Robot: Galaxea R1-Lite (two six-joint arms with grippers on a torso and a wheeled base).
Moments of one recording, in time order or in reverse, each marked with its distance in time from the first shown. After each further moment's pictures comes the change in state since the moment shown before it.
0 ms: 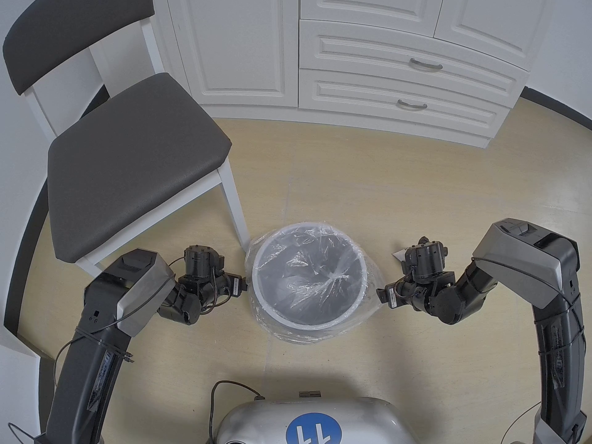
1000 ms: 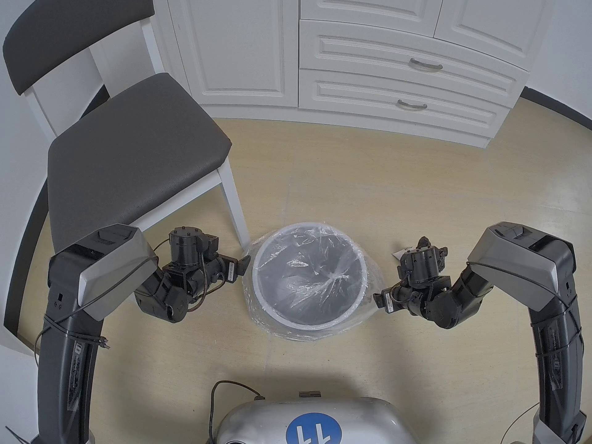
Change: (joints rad) left arm -0.033 -0.276 0.361 -0.221 0.031 0.073; right arm 0.019 0.017 0.006 -0.007 -0.008 0.004
